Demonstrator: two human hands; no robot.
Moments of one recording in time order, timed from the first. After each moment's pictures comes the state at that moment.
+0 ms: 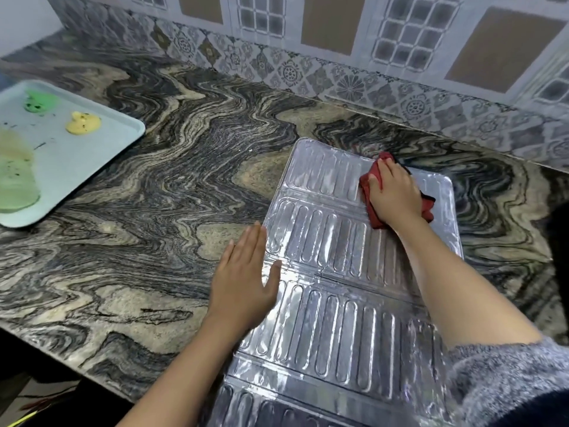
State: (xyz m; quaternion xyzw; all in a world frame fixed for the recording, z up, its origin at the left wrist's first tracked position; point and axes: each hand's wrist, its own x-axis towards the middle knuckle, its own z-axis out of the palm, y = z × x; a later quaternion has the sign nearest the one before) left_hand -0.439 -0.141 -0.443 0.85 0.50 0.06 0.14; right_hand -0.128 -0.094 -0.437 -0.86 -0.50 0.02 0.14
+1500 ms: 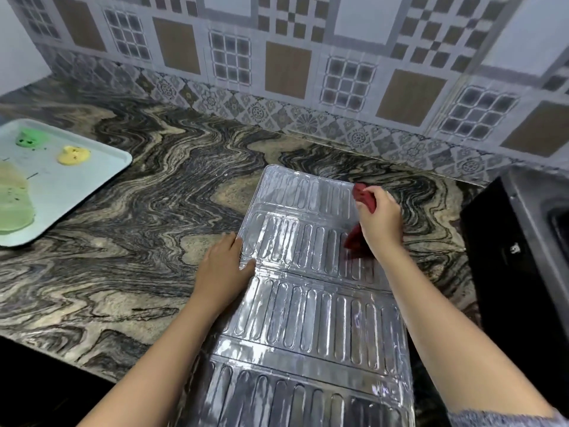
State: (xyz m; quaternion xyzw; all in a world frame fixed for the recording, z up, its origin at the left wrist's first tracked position) left_hand -0.434 -0.131 -0.412 0.84 0.50 0.08 0.18; right_hand -0.160 -0.189 -0.363 -0.82 -0.41 0.00 0.41
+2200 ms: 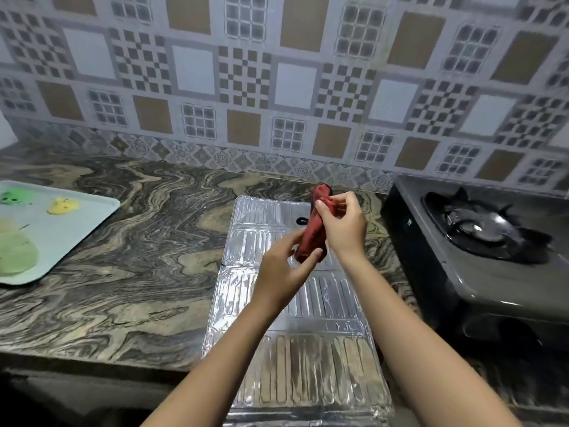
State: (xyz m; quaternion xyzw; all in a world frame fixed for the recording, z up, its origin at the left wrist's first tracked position) left_hand -0.418 -0.261 -0.306 0.77 0.20 0.41 0.44; right_hand -0.299 -0.295 -0.256 -0.74 -0.33 -0.04 0.59
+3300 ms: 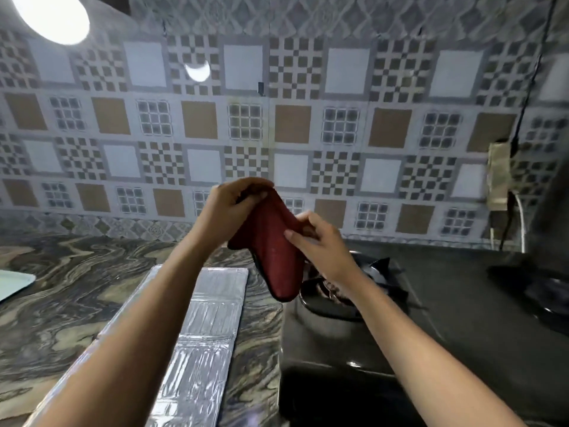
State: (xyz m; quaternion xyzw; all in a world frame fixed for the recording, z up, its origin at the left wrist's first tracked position) left_hand -0.208 -0.365 -0.107 0.83 0.12 0.47 0.28; right_hand -0.067 -0.481 -0.162 -0.55 -0.57 0.14 0.60
